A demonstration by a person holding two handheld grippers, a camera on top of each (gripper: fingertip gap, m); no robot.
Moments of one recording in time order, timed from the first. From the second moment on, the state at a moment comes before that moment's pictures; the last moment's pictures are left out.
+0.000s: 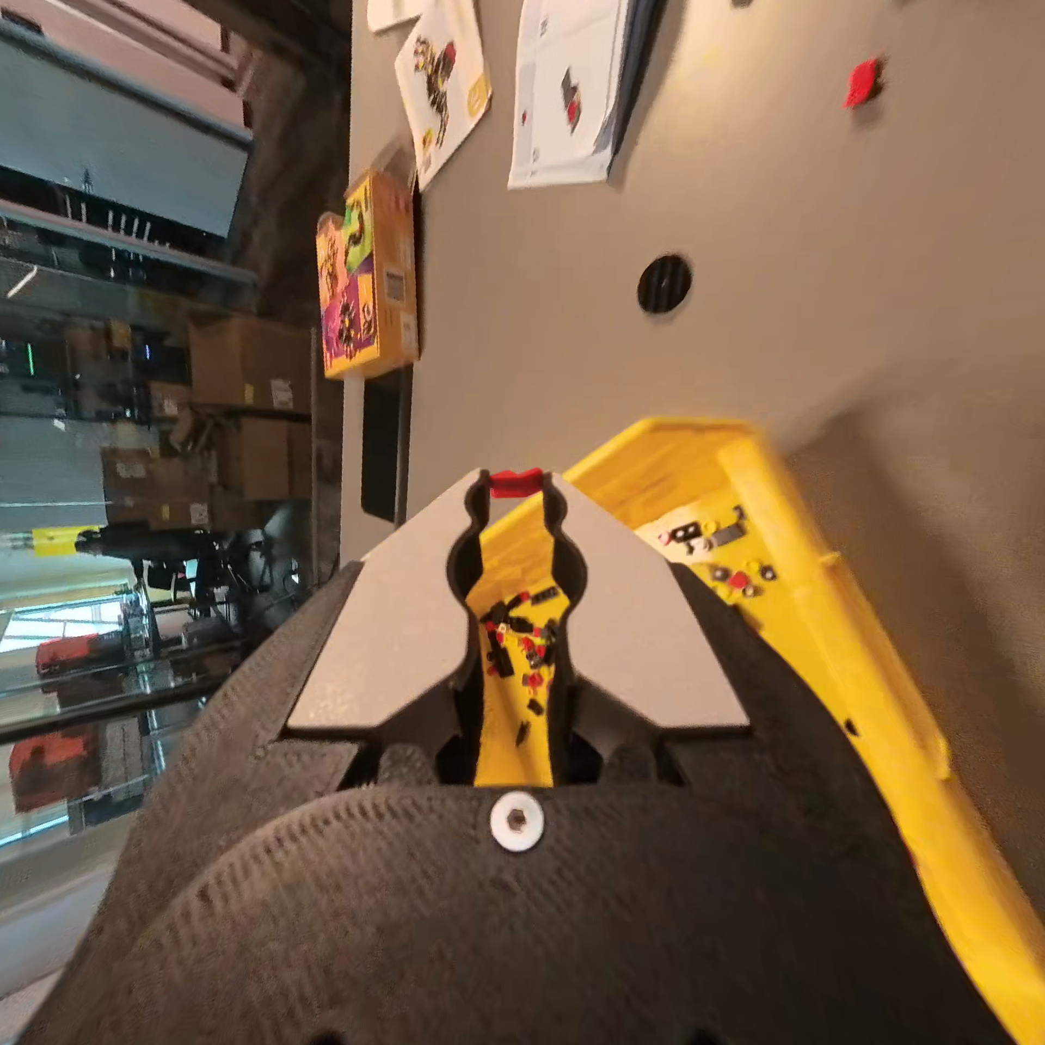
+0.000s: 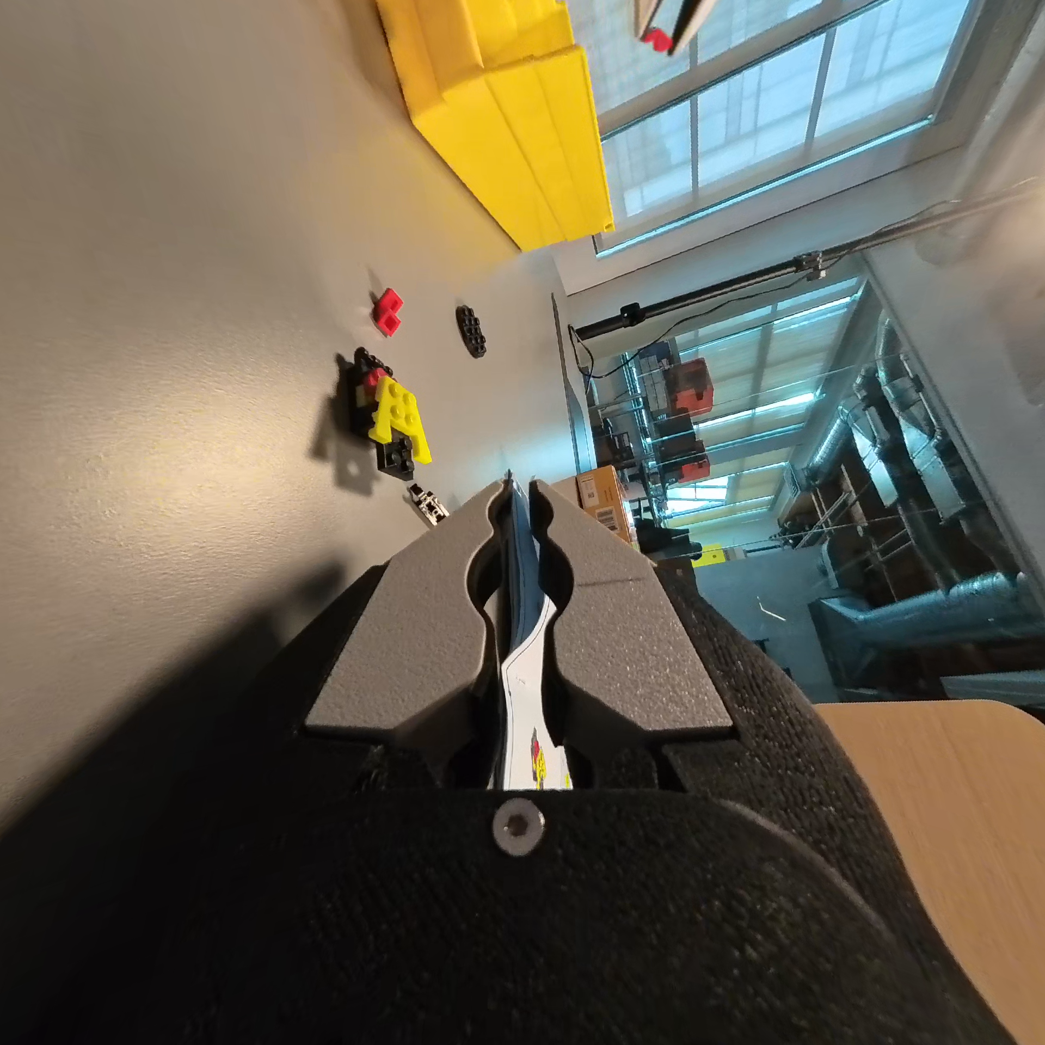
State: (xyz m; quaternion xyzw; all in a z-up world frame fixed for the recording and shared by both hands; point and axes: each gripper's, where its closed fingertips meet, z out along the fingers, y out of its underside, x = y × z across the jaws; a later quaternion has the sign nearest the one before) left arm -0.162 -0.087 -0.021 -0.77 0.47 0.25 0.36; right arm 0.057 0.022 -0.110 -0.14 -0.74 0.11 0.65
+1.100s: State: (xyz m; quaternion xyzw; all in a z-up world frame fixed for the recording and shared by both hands) left arm -0.147 -0.099 -0.057 -0.83 0.42 0.20 0.31; right arm 0.054 0.020 -0.108 -0.13 -0.74 0.12 0.65
